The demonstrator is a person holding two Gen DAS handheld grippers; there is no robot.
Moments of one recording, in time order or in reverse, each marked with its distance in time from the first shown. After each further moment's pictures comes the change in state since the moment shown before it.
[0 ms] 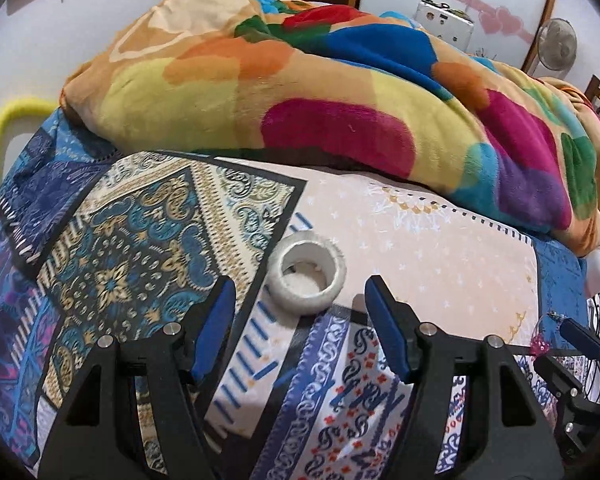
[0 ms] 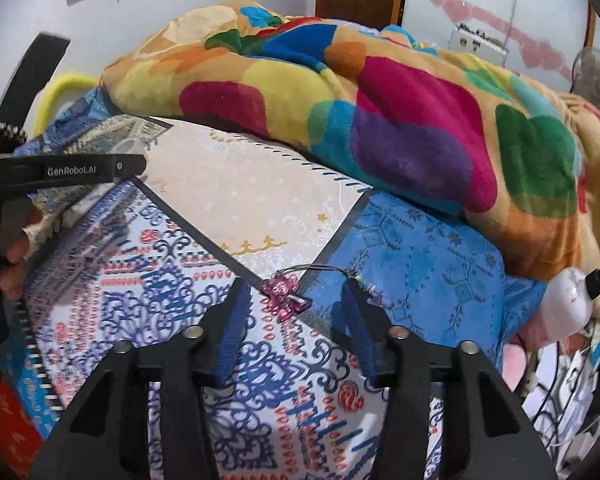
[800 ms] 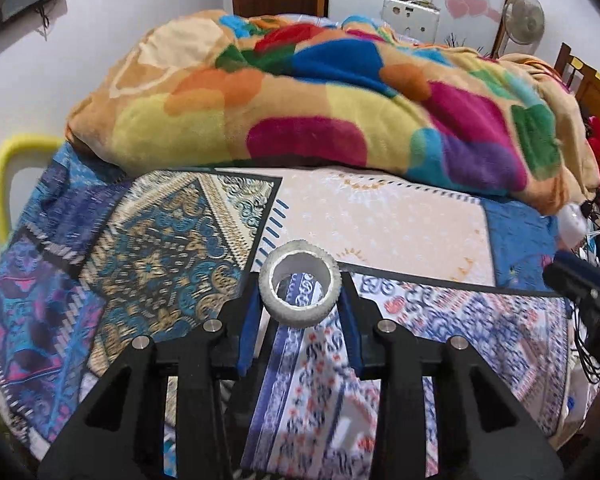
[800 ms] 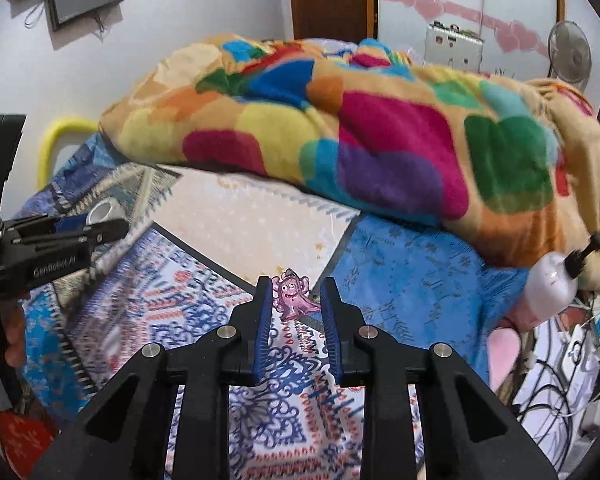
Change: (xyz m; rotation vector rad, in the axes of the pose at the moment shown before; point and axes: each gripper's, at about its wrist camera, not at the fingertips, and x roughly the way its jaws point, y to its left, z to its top) left arm -0.077 -0.017 -0.023 0.123 -0.020 0.003; right arm -0.062 -0.006 0.016 0.131 -0.070 0.042
